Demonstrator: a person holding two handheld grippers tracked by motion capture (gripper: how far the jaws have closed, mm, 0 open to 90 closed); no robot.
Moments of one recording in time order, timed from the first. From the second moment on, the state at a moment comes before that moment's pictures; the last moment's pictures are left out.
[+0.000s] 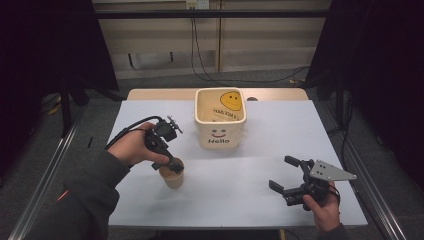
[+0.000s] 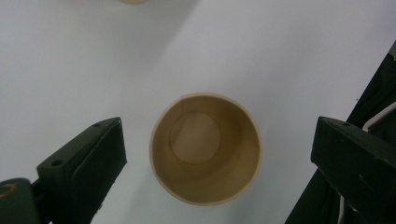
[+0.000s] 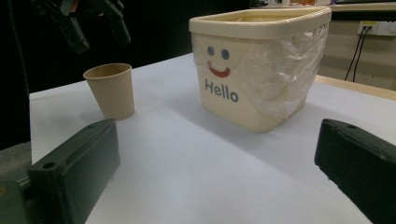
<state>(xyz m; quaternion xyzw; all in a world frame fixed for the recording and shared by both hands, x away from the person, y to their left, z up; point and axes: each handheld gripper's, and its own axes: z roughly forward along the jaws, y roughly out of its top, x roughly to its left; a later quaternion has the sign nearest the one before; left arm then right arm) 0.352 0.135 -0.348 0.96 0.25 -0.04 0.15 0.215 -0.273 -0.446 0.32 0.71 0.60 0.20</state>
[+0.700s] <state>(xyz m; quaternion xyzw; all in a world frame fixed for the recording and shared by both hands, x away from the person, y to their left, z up) 0.351 0.129 -0.379 0.95 0.27 -0.05 0.11 0.215 -0.273 -0.445 0.32 0.71 0.60 0.21</state>
